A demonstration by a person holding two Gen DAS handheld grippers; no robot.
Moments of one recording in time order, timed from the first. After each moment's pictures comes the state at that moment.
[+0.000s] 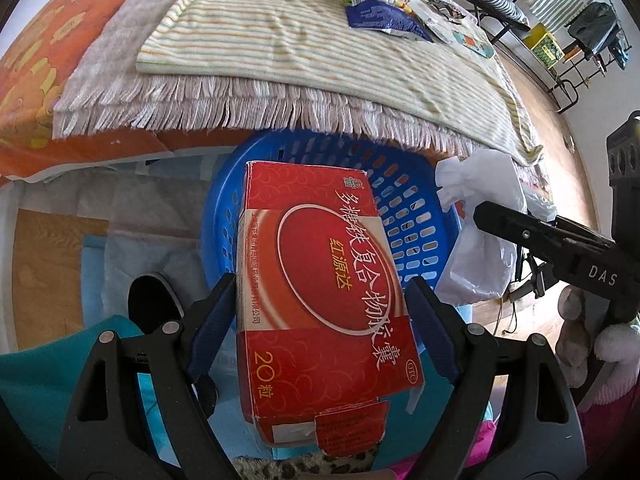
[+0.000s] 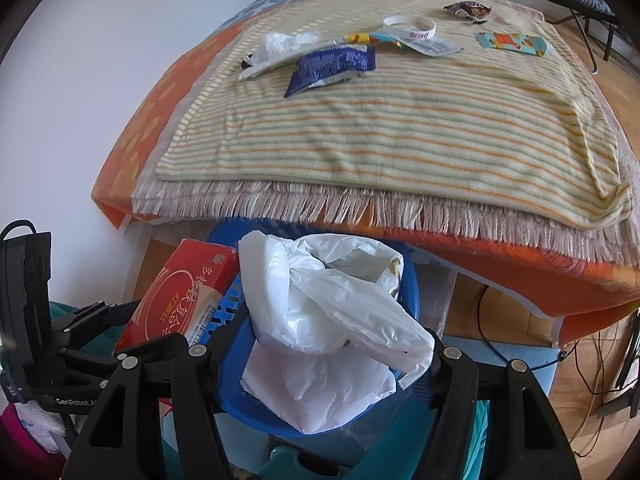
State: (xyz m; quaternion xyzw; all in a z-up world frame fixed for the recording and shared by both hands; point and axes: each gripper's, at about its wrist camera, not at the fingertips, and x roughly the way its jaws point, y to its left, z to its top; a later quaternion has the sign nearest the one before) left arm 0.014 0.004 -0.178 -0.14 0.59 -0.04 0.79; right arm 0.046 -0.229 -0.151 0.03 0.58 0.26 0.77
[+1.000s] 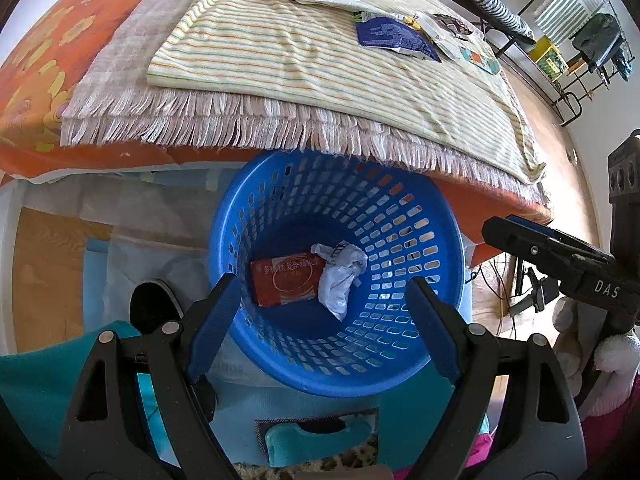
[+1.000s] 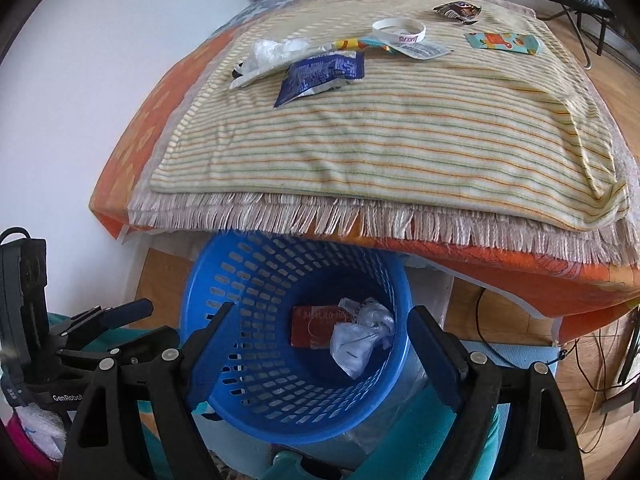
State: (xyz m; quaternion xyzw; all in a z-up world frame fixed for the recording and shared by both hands) left arm 0.020 0.009 -0.170 -0.14 0.58 -0.03 0.80; right arm 0.053 -0.234 -0.148 0.04 0.57 0.25 0.78
